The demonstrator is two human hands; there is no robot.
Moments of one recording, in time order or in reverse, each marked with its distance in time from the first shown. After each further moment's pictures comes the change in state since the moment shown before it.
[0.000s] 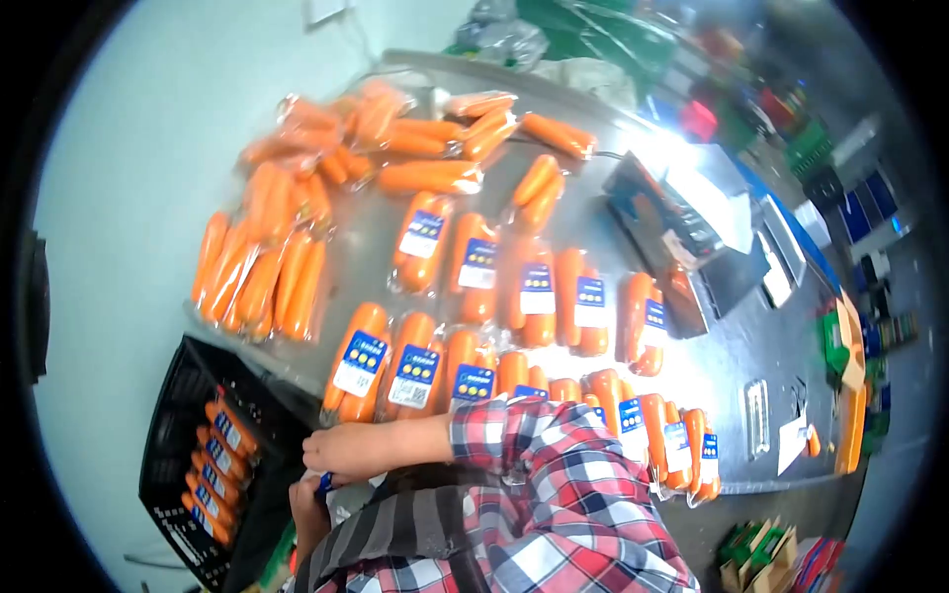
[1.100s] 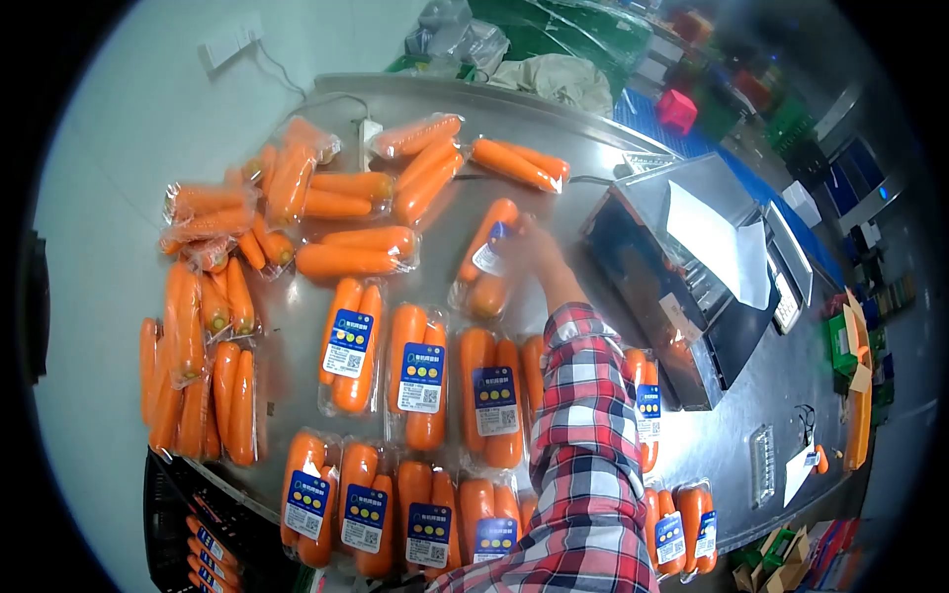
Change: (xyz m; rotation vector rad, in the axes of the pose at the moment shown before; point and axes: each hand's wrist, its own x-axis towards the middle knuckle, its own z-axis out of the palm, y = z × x) left_hand 0.080 -0.007 0.063 -0.936 -0.185 -1.379; right_hand -0.335 0.275 -0.321 -0.444 0.887 1.372
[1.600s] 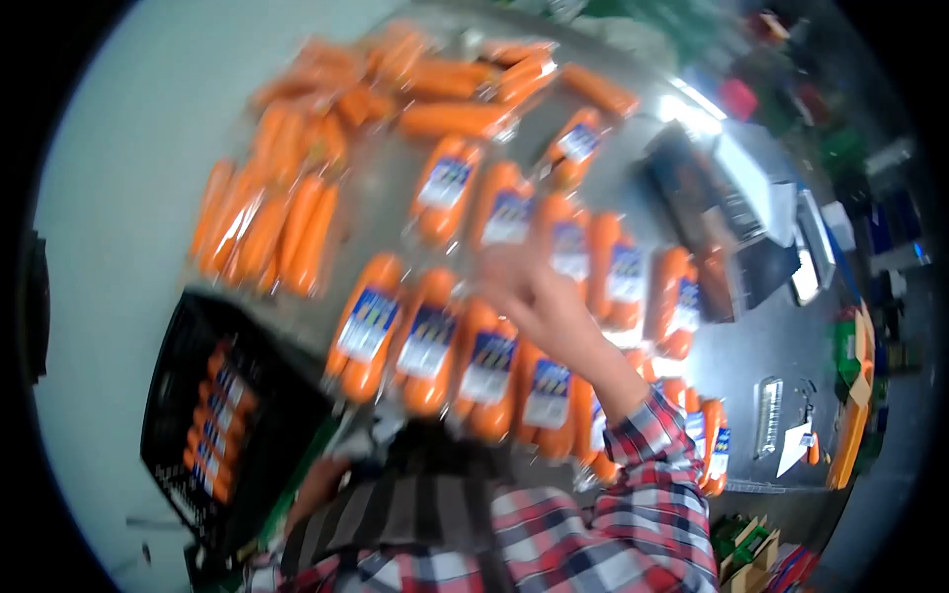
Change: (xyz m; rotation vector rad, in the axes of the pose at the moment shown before) left_hand -0.039 -0.034 -0.051 0.165 -0.203 0.244; right_hand -0.341 -0.190 -0.044 0.448 -0.258 -0.514
